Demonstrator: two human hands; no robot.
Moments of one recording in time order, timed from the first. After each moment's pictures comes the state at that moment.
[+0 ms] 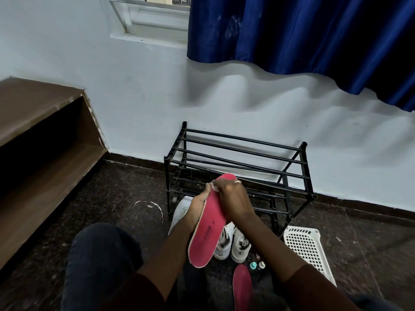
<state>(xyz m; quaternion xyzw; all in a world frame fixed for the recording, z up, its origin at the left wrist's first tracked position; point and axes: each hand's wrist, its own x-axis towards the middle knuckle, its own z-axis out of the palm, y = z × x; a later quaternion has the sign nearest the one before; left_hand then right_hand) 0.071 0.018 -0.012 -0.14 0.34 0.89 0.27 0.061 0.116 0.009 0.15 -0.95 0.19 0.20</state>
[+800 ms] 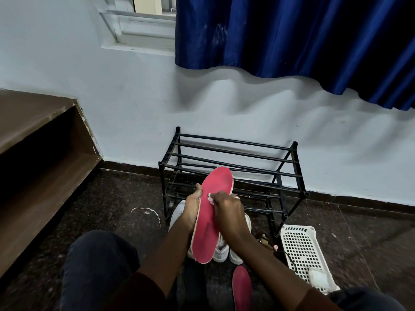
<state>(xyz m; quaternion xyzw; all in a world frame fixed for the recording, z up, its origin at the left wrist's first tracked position) 0.071 0.017 0.005 -0.14 0.41 0.86 0.27 0.105 0.109 0.009 0.07 -0.94 0.24 0.21</state>
